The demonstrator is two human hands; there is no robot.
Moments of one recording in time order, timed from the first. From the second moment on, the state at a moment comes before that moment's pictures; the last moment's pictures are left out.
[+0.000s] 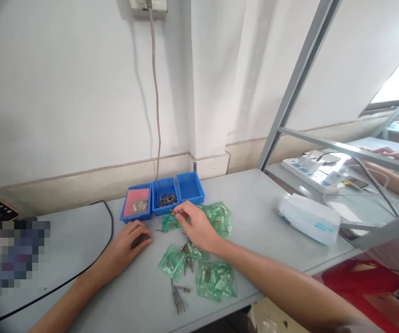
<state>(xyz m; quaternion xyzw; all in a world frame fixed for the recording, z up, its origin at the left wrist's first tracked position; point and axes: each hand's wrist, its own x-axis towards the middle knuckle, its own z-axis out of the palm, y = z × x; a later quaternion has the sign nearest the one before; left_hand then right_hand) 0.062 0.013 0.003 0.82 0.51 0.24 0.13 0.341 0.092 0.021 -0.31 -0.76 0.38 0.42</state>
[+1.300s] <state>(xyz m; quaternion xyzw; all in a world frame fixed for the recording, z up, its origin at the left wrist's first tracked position) 0.054 0.015 -0.006 0.81 0.57 0.12 -0.05 0.343 0.087 0.031 -0.34 -0.72 0.44 0.42</state>
